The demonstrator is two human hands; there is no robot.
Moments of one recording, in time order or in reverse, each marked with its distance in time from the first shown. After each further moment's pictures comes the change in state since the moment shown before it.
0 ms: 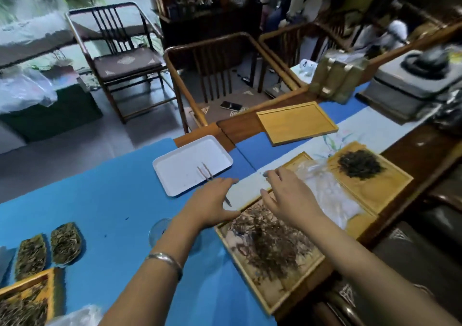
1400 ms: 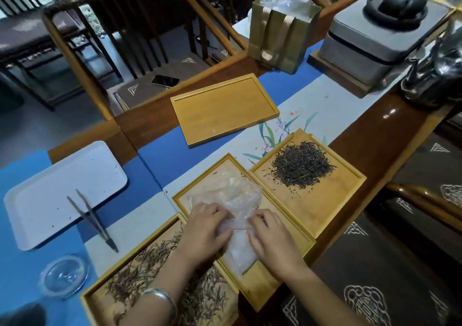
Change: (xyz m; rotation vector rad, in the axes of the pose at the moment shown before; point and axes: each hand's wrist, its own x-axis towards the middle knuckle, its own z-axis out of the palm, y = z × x) left_hand 0.199 0.112 0.190 -0.034 0.061 0.117; right_hand -0.041 0.243 0.122 0.325 -0.038 0.132
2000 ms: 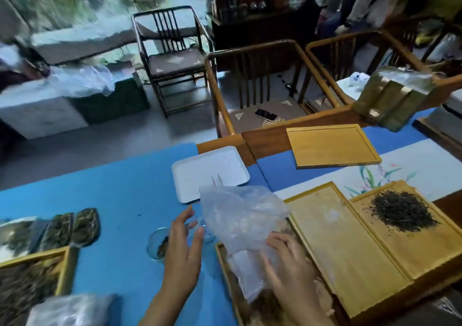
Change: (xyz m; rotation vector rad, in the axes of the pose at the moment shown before) left_hand -0.251 -0.044 -0.160 -0.489 0.775 -0.608; right_hand -0.039 -0.230 0.012 0.316 0.228 -0.214
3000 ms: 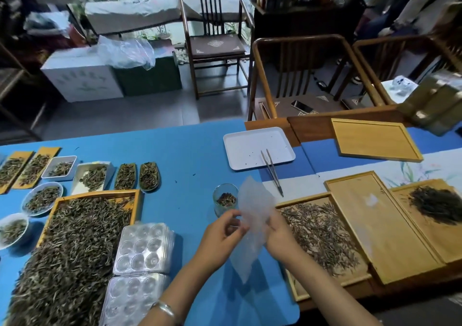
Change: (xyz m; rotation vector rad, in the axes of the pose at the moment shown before) left_hand -0.060 -0.053 -0.093 -0.161 -0.346 -0.173; right_hand -0.011 -0.135 0.085 0.689 -0.414 0.277
